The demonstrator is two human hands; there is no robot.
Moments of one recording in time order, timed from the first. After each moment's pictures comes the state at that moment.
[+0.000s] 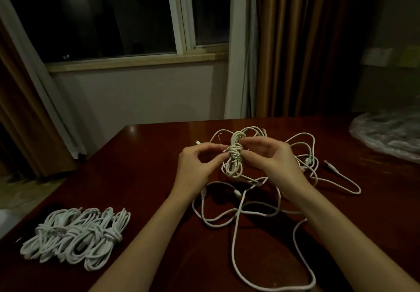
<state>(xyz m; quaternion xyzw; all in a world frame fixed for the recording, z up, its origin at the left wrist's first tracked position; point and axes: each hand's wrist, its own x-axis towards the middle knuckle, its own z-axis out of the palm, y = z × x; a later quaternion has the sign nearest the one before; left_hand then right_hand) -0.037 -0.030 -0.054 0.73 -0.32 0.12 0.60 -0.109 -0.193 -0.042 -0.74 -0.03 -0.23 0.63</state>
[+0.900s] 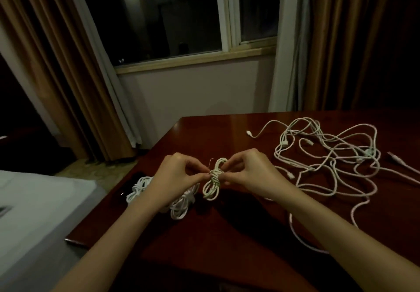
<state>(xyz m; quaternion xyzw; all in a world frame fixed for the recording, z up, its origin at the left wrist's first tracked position) -0.086 0.132 -0.026 0.92 -0.28 0.11 0.26 -0.110 -0.064 -0.042 -0.87 -0.13 -0.08 0.47</state>
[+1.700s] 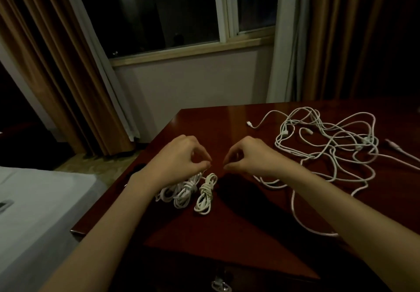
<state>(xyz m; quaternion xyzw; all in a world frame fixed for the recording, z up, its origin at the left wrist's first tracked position) -0.084 0.134 -0.002 0.94 -0.32 0.08 0.11 -0.102 -0.063 -0.026 -0.94 -0.14 -0.02 0.32</state>
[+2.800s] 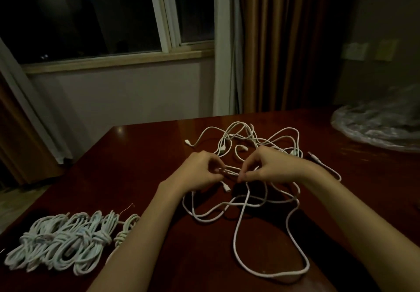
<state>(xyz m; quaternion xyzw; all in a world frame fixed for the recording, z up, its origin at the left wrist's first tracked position) -0.023 -0.041 -0.047 0.89 -0.38 -0.05 0.25 -0.115 -0.225 -0.024 -0.94 -0.06 0.06 0.33</state>
